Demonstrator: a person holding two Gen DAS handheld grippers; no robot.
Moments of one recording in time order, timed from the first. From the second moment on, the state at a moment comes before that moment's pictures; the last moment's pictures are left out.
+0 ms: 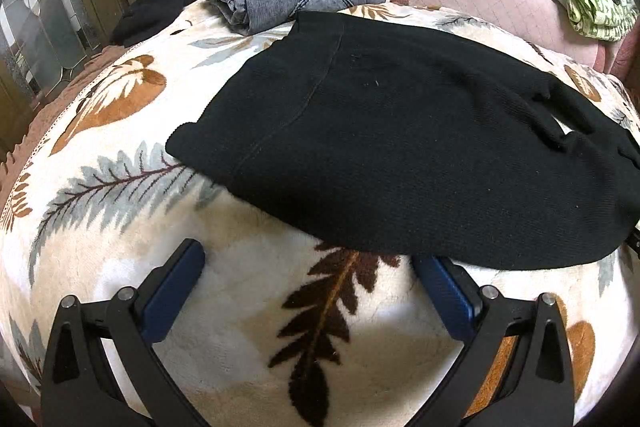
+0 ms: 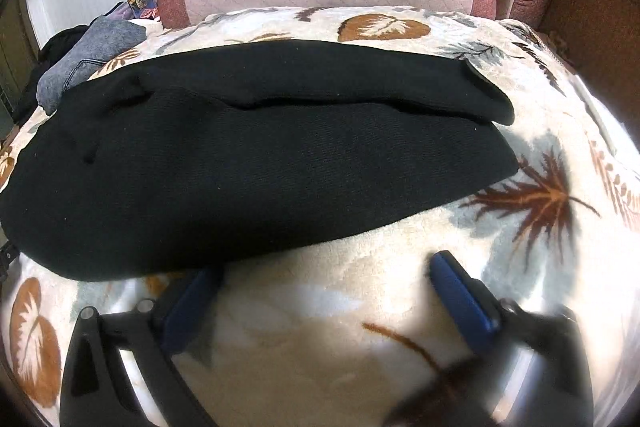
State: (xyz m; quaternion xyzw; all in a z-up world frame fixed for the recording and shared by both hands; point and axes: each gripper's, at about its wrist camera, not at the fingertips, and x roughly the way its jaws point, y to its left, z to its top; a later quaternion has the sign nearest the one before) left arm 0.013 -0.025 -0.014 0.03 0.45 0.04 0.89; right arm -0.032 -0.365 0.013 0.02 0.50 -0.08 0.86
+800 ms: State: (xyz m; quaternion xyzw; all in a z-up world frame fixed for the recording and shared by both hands) left arm -0.031 -0.030 0.053 0.00 0.41 0.01 0.91; right arm -0.076 -0.356 0.079 0.04 0.46 0.01 0.89
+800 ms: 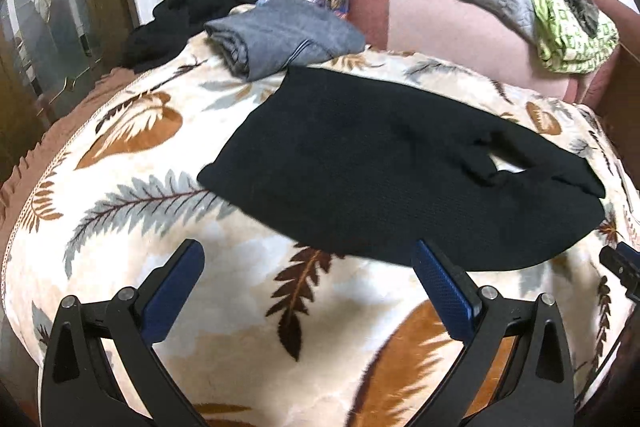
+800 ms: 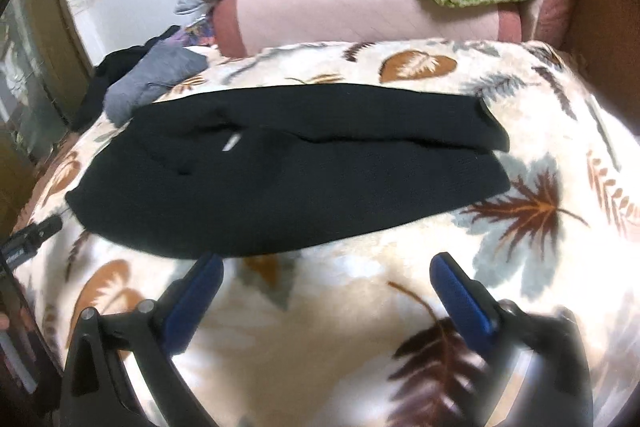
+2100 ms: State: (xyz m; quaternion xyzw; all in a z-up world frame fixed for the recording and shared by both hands) left arm -0.035 -0.049 0.058 0.01 0.39 0.01 0.92; right arm -0.087 -0.350 0.087 0.02 0.45 -0.01 0.89
